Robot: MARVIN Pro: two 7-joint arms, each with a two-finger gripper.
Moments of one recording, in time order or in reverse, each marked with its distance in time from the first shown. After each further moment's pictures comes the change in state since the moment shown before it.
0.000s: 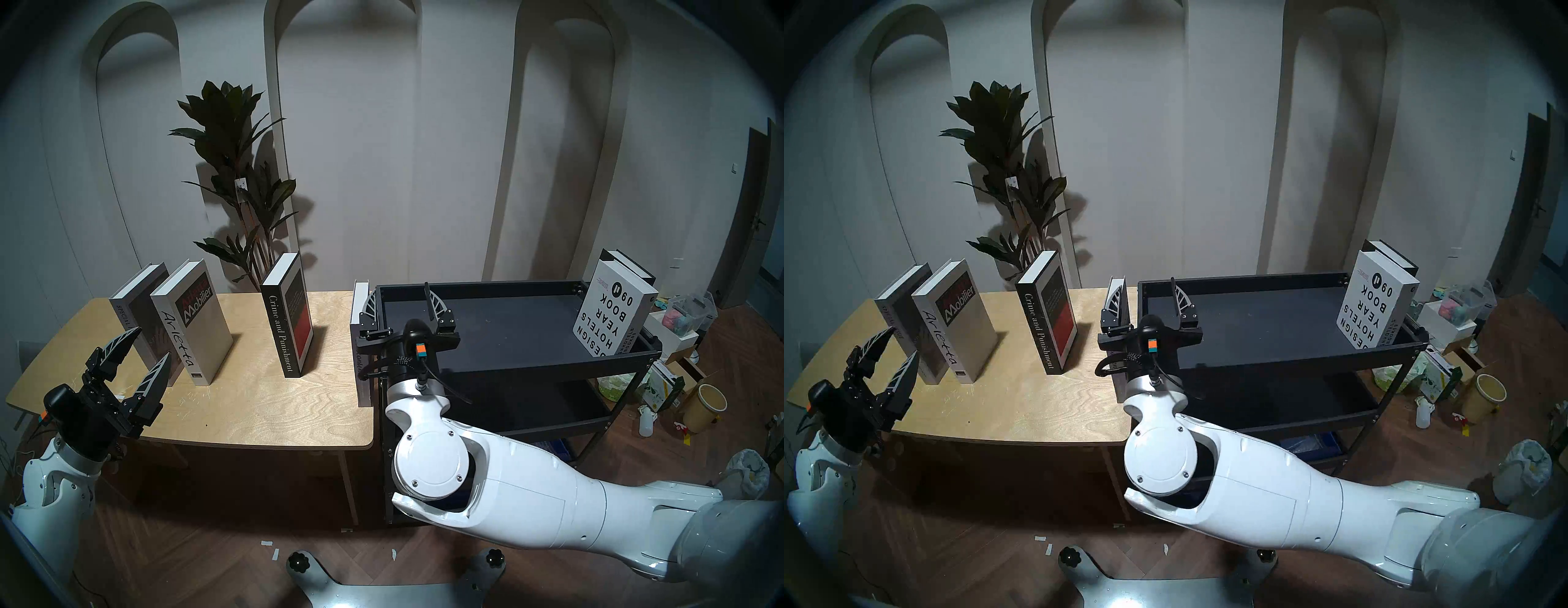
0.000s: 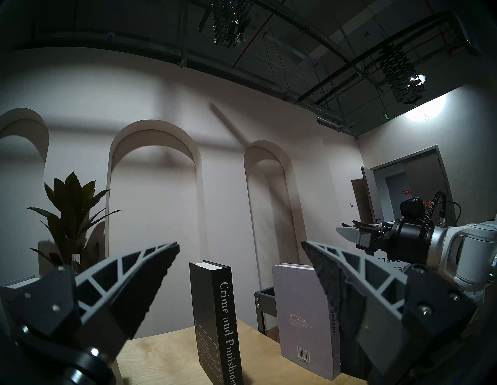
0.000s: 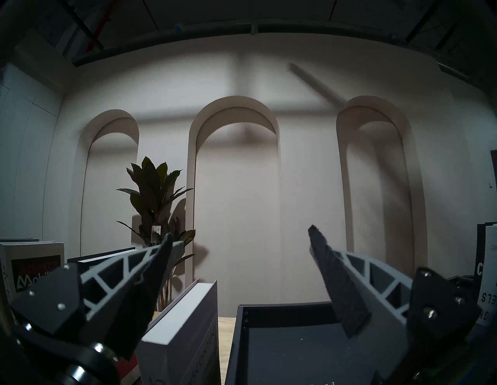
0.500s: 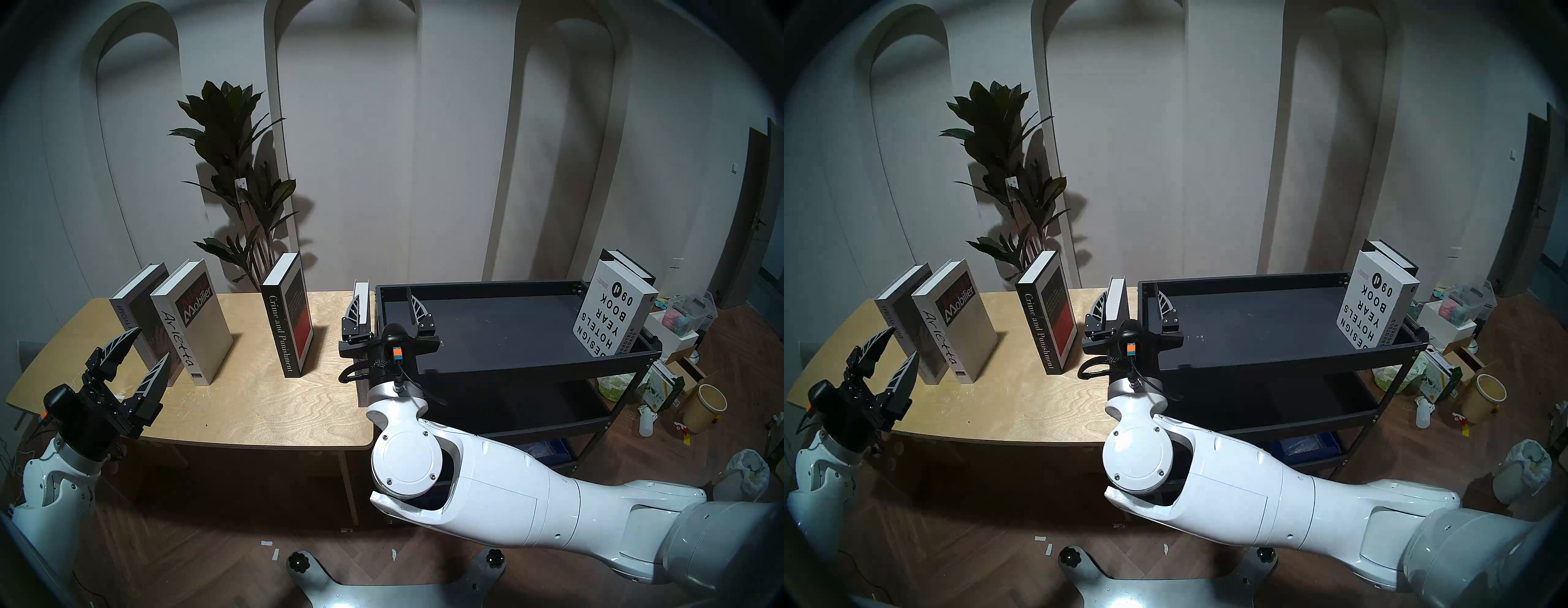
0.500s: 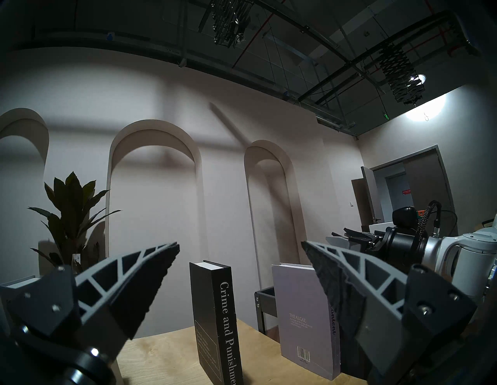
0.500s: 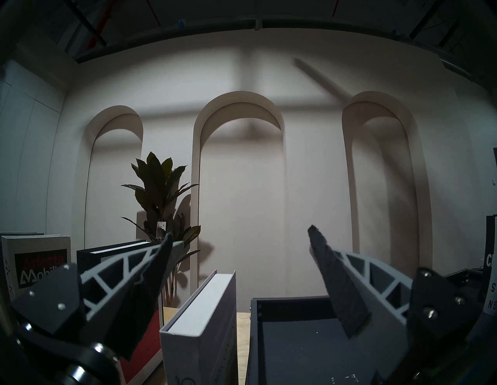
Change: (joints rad) left arm 0.002 0.000 -0.001 -0.001 0.001 0.000 0.000; right arm 0.019 -0.066 -0.029 0.093 0.010 -0.021 0.013
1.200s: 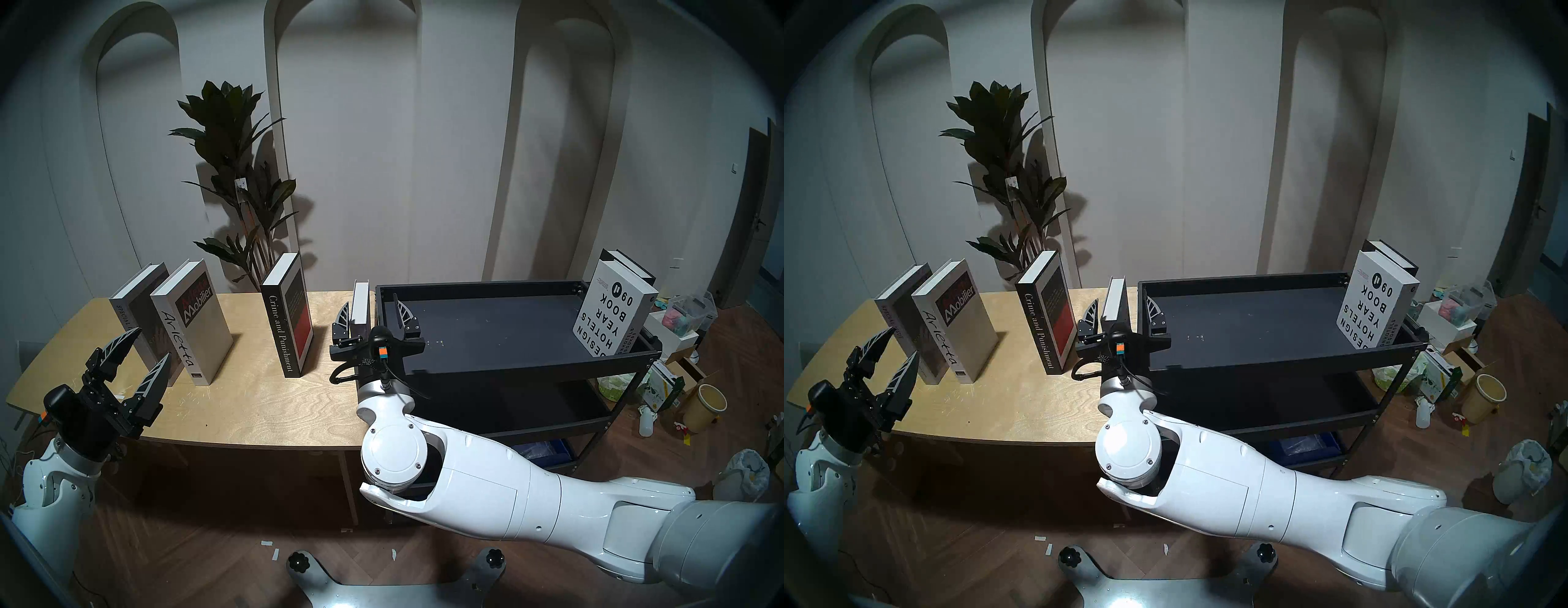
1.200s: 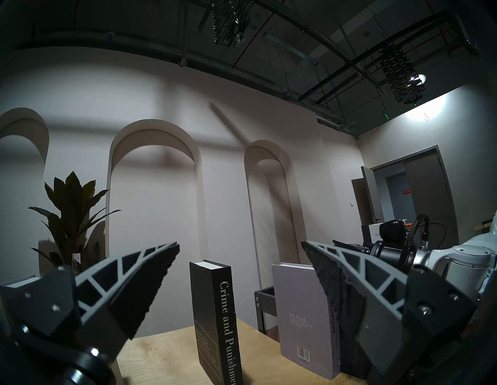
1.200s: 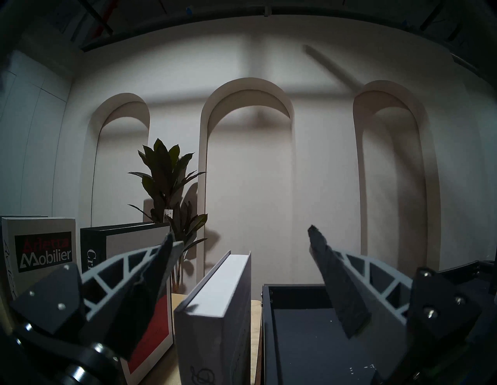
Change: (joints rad) left arm 0.001 0.000 0.000 0.000 0.000 0.000 0.000; right arm 0.029 -0.069 -0.007 0.124 0.035 -0.019 0.053
